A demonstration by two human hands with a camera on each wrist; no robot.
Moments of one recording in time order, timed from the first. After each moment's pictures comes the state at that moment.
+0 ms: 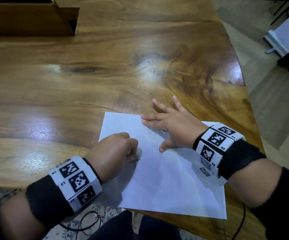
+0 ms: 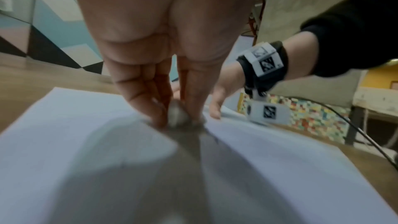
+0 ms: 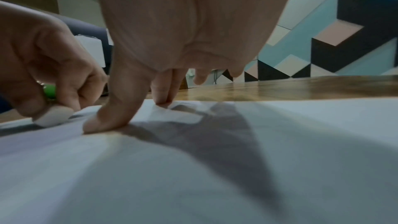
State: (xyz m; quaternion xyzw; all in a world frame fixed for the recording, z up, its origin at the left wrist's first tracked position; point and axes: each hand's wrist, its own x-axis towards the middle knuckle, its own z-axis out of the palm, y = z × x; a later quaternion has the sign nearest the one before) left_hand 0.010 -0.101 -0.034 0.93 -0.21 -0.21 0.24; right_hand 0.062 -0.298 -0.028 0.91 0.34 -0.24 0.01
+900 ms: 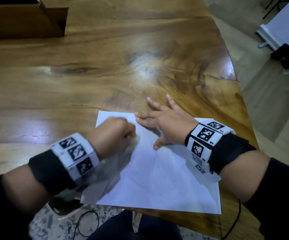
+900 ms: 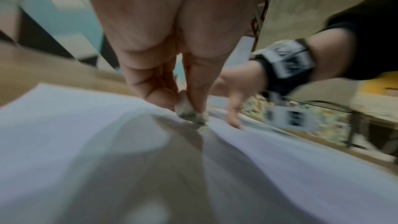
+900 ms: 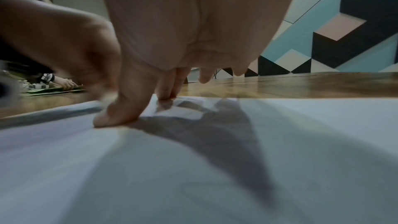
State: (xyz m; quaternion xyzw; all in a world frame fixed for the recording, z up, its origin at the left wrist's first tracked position) left_hand 0.047 -0.114 -0.028 0.92 -0.24 -0.21 0.21; right_hand 0.061 -0.299 -0.033 0.91 0.32 -0.25 0.01
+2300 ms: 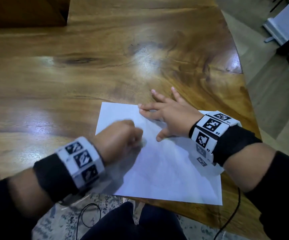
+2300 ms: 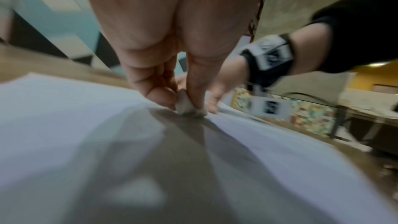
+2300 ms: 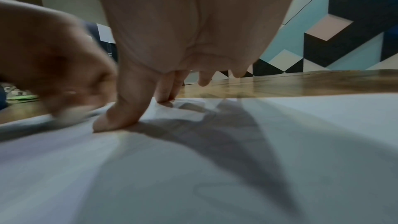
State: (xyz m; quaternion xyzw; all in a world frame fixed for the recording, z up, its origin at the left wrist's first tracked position) left_hand 0.019 -0.107 -0.035 0.90 -0.29 -0.20 0.25; right_hand 0.059 -0.299 -0.035 0.92 0.31 -0.25 -0.01
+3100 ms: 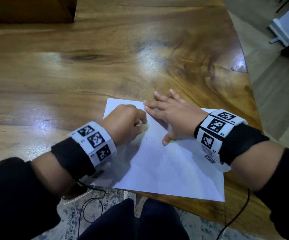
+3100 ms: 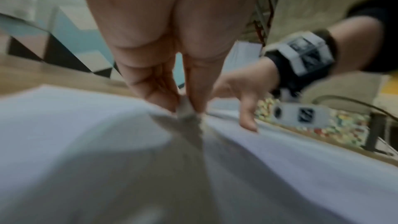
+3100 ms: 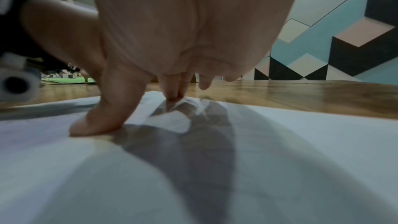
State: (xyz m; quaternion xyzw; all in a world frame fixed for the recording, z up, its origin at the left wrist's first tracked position) left_hand 0.037 -0.115 -0.031 0.93 -0.20 -0.15 0.26; right_hand 0.050 -0.293 -0.028 0.91 0.33 -0.26 0.04
